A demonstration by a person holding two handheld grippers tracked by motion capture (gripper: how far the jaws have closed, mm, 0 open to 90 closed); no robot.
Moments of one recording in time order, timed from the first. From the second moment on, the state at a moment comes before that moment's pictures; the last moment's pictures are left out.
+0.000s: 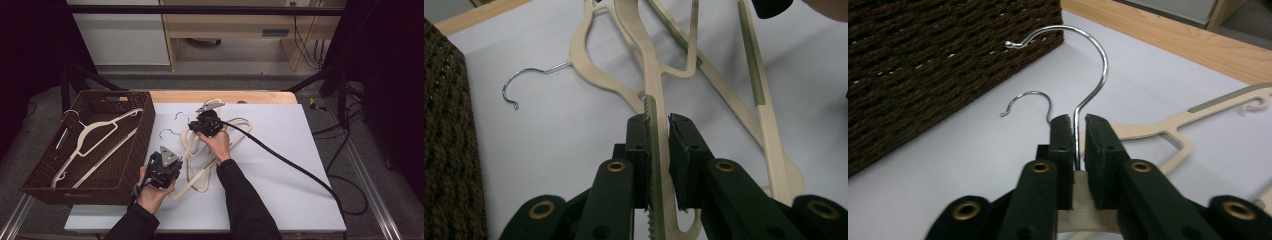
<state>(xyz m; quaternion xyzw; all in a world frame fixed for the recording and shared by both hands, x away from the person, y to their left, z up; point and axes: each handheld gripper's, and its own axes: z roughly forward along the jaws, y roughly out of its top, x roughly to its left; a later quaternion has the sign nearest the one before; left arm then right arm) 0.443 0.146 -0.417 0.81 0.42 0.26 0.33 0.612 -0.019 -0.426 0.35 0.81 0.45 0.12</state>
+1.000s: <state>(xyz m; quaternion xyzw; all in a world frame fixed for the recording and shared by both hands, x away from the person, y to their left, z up) 0.489 0.153 -0.410 0.80 0.41 0.14 0.41 0.577 -0.029 -0.398 0.30 0.82 0.46 0.14</state>
